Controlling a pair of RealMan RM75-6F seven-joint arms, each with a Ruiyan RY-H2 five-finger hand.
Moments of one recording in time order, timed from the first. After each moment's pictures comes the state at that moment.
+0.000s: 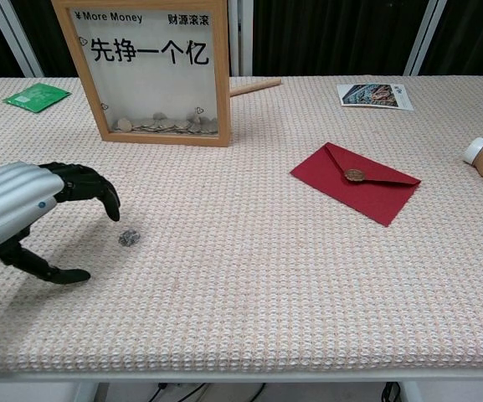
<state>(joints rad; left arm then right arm) -0.43 -1.72 0.11 -1.18 1.67 1.38 0.08 -0.01 -1.08 0.10 -1.51 -1.41 1.49 0.14</state>
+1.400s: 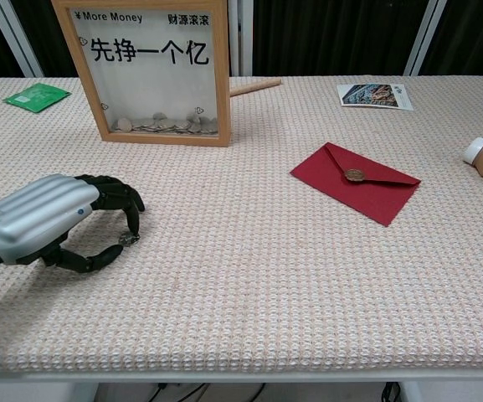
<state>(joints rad) -0.46 -1.81 0.06 -1.07 1.64 1.27 0.03 0.00 -1.09 0.10 -1.49 -1.39 1.46 0.15</state>
